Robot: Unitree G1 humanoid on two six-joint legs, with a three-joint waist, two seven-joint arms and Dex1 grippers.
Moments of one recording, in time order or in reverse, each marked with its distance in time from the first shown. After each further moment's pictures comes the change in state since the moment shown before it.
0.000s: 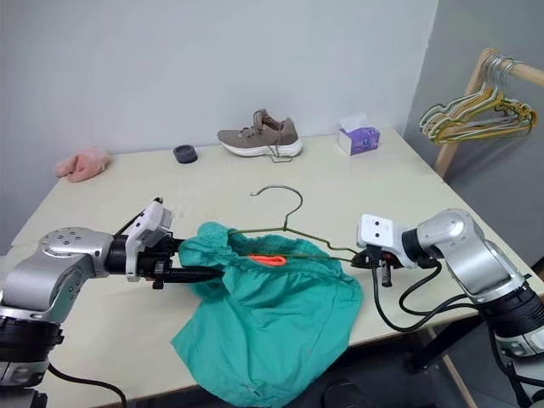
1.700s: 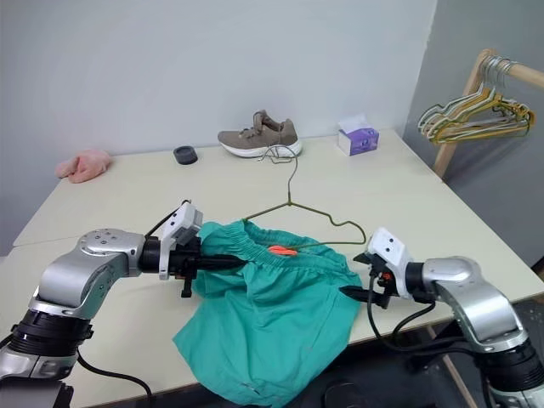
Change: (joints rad) left arm -0.060 -0.087 -0.072 -0.029 0.022 0.104 0.118; right arm 0.328 0.227 -0.244 -0.201 0.164 0.266 -0.344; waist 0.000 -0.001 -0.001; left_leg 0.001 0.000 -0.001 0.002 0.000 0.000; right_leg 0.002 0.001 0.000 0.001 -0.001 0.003
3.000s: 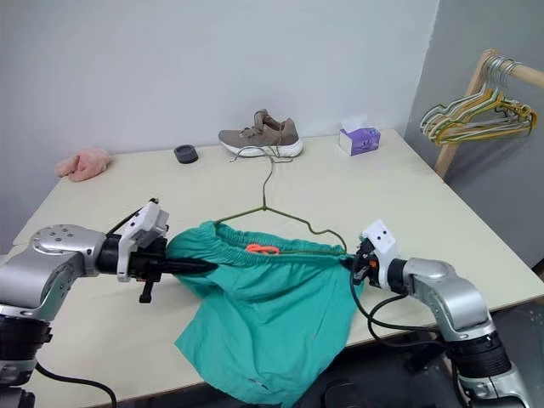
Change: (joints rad) left arm 0.058 0.156 0.063 0.066 -0.004 -0.132 -0.155; right arm -0.055 0.092 0.004 0.148 0.089 0.036 -0.189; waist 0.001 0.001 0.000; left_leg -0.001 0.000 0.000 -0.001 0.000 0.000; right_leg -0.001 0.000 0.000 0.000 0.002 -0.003
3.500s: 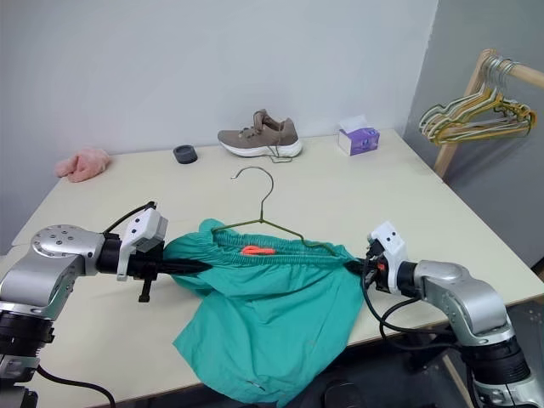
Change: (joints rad) left arm -0.018 -0.004 -0.033 0.118 0.097 -0.190 -0.001; right arm 0.034 -0.071 -0.046 -0.070 0.114 0.065 0.015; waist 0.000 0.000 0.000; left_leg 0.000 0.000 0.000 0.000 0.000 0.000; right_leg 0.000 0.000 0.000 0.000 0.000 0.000
